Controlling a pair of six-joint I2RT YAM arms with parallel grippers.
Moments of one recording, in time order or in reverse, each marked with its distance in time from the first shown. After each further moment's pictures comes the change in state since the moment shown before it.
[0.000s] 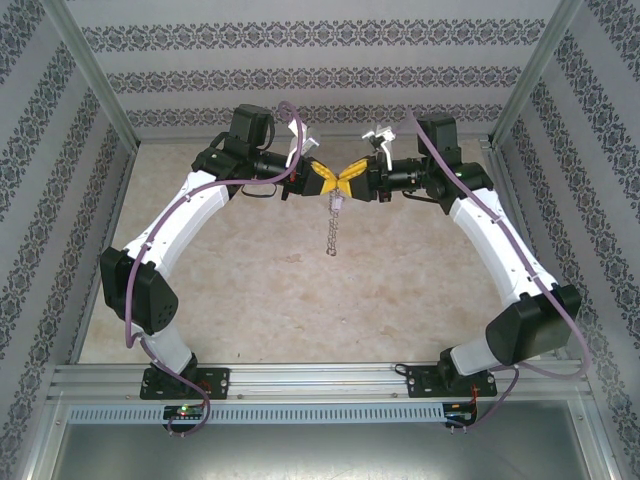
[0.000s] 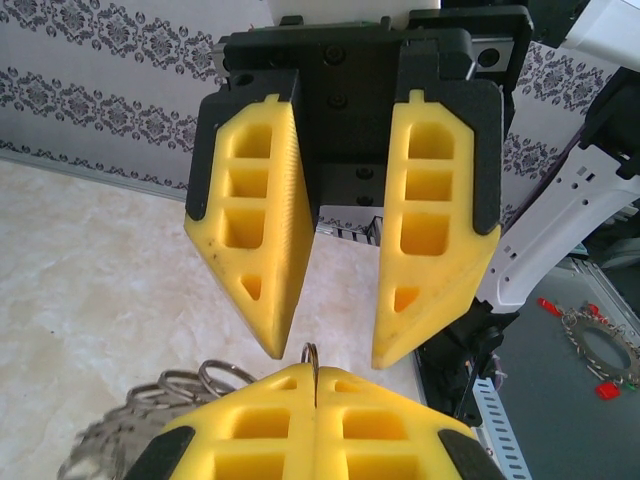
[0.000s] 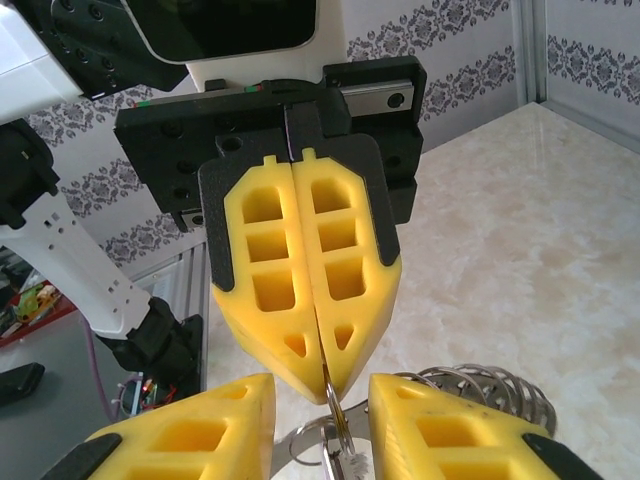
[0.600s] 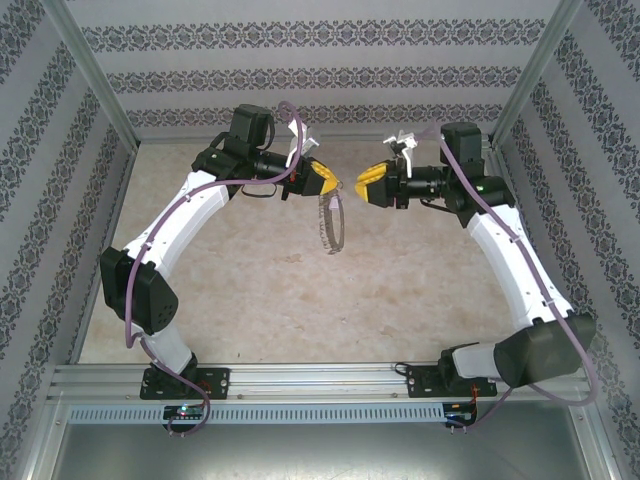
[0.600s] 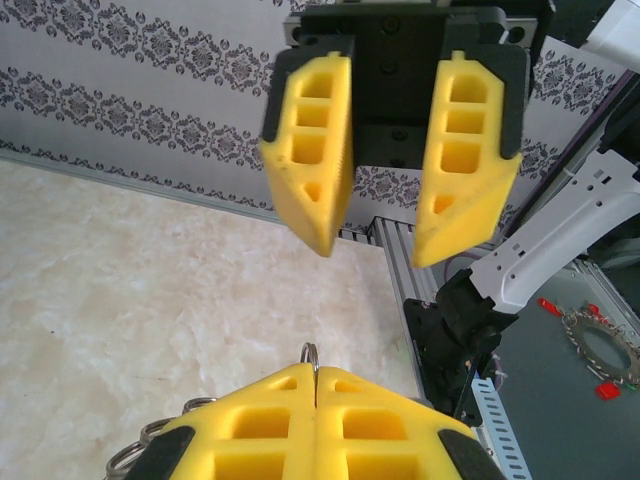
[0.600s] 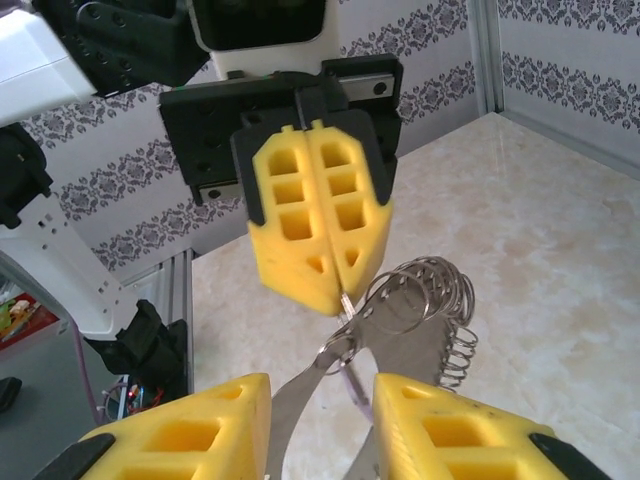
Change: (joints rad) left arm 0.000 0.000 0.000 0.000 0.000 0.000; right arm -0.079 -0.119 -0.086 -0.006 0.002 0.000
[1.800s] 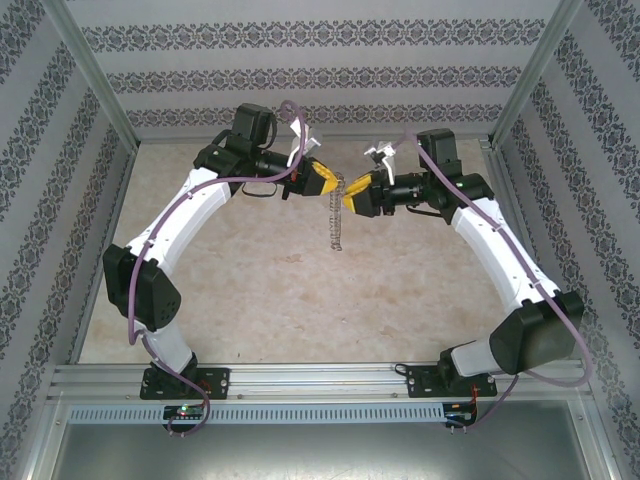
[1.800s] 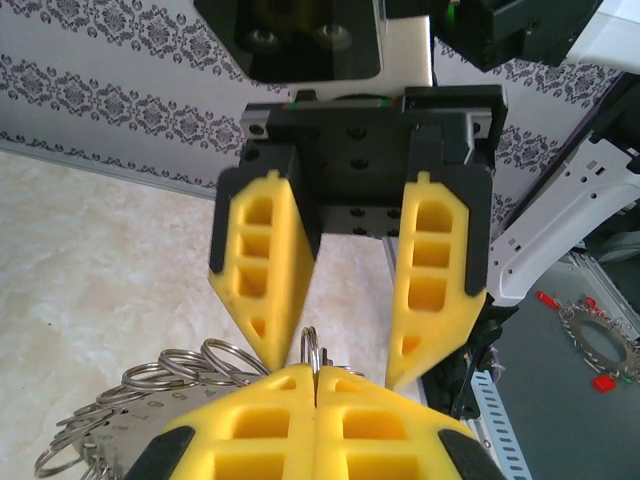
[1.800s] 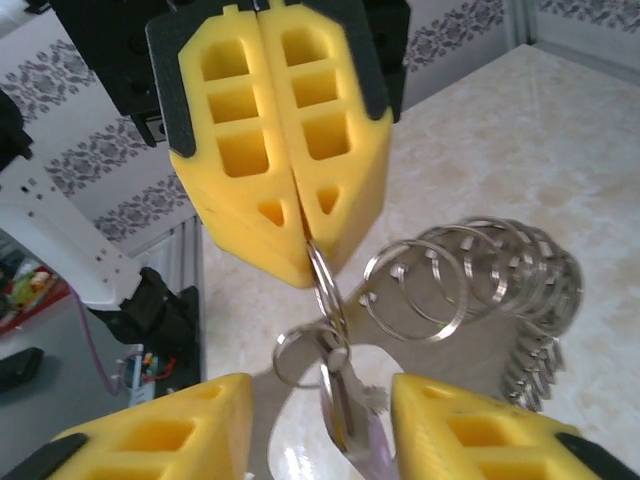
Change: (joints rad) left arm 0.000 0.024 0.040 -0.060 0.000 0.036; right arm 0.074 0.068 -0.027 -0.038 0.027 -0.041
